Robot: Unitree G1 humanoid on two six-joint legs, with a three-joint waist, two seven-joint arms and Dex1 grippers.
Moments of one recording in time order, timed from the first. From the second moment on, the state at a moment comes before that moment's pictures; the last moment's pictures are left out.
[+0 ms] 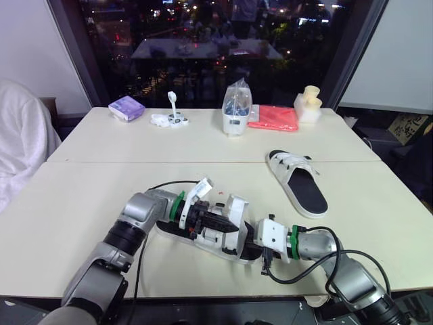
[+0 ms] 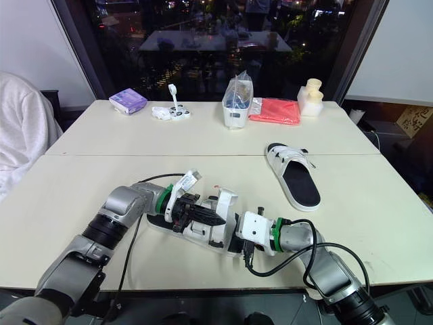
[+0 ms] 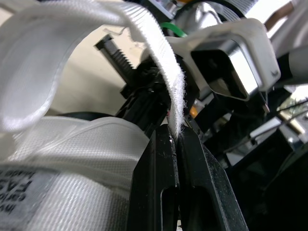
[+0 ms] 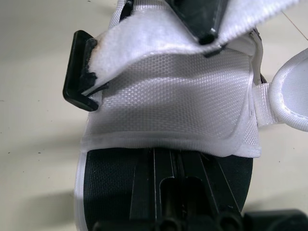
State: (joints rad) left arm -0.77 0.39 -0.32 0.33 -0.48 0.75 -1.44; right arm -0.20 -0.61 0.30 -0.23 -0.04 0.12 0.90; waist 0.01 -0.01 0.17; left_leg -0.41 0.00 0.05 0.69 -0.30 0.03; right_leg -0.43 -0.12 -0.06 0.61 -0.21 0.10
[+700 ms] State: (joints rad) left arm -0.67 0.43 -0.39 0.23 -0.28 0.20 -1.54; right arm -0.20 -0.61 0.31 -0.24 -0.04 0.12 0.90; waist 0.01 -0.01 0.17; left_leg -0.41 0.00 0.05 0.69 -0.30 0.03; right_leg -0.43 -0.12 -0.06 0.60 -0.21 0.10
